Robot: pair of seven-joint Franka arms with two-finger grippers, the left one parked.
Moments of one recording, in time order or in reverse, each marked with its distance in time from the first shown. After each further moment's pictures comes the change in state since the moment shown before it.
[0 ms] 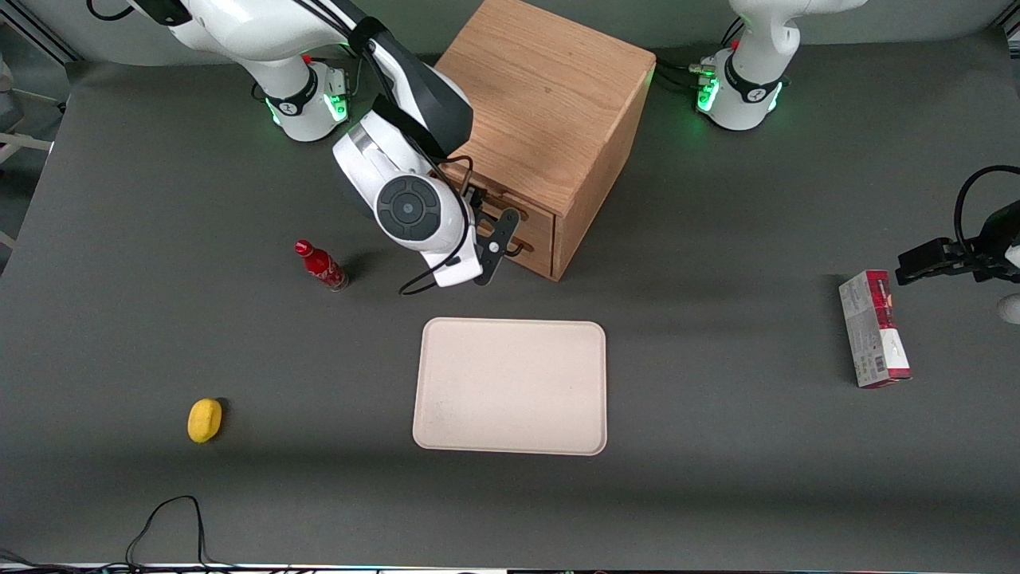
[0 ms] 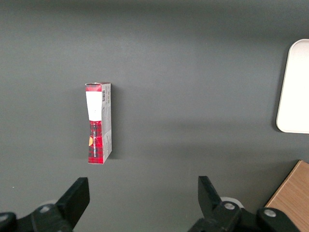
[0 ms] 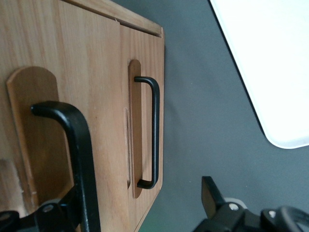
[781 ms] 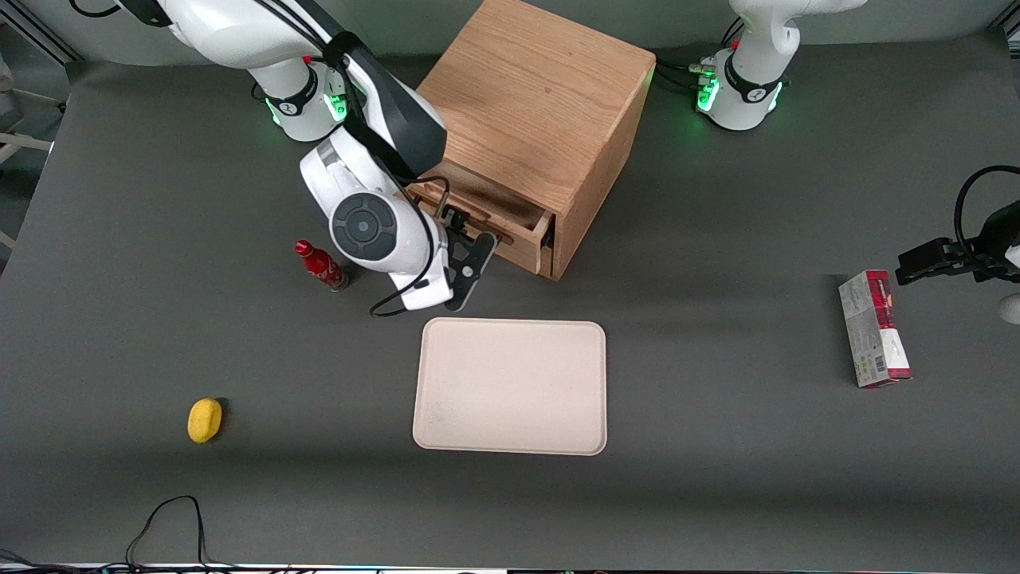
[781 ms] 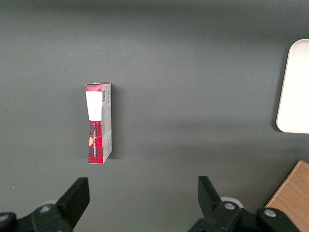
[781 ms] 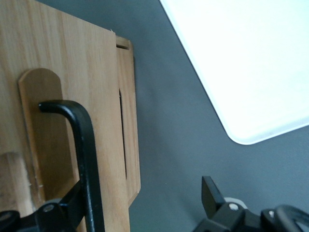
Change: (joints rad) arm -0.056 -0.005 -0.032 0.016 -0.006 0.037 -0.030
